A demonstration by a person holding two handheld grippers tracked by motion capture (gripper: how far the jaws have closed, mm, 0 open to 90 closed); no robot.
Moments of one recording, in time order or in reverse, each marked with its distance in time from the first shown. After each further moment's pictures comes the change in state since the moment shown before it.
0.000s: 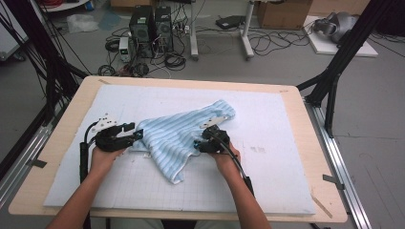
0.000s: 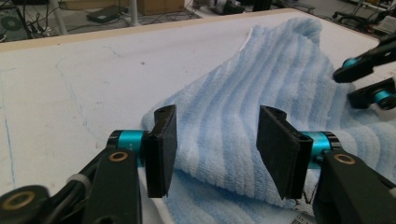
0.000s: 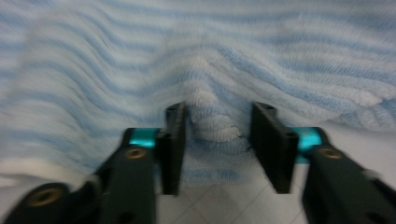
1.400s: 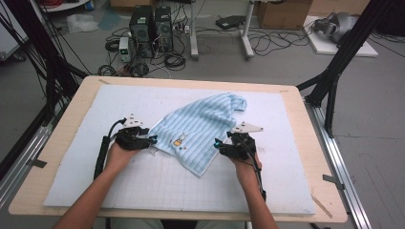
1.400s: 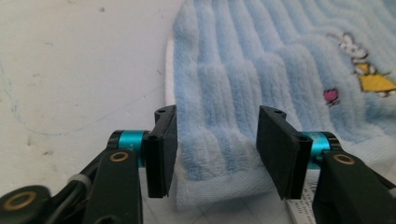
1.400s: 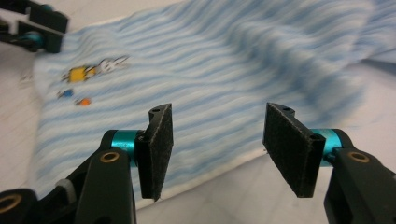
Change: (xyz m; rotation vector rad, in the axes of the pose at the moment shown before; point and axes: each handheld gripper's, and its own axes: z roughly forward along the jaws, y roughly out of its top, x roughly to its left) left arm -0.025 -0.001 0.056 0.288 0.019 0.126; right arm -0.014 -0.047 -0.065 -0.237 -0.092 0.198
